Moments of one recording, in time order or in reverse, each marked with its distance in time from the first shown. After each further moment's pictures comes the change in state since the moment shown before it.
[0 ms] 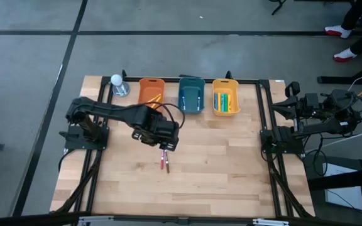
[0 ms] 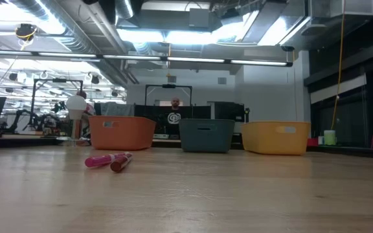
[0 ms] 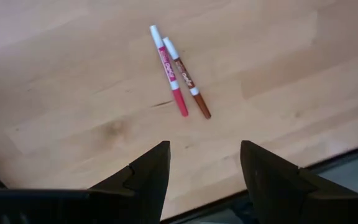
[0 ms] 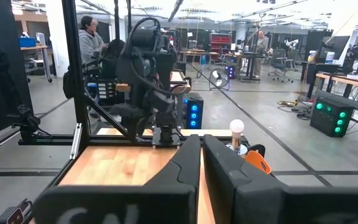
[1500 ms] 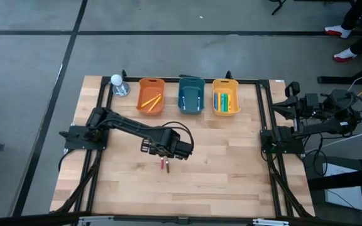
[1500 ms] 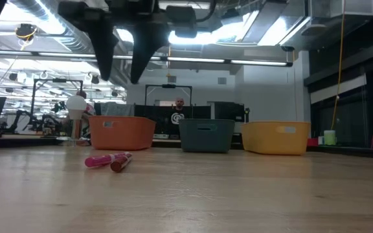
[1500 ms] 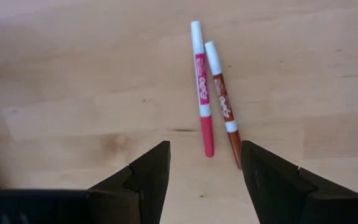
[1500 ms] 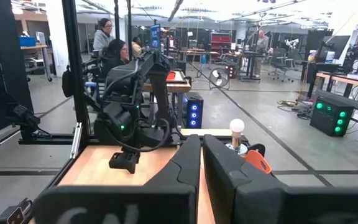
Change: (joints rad) left arm -0.066 0.273 0.000 -0.012 -0.095 -0.258; right arm 0.000 0.000 0.000 -0.003 0.000 0.000
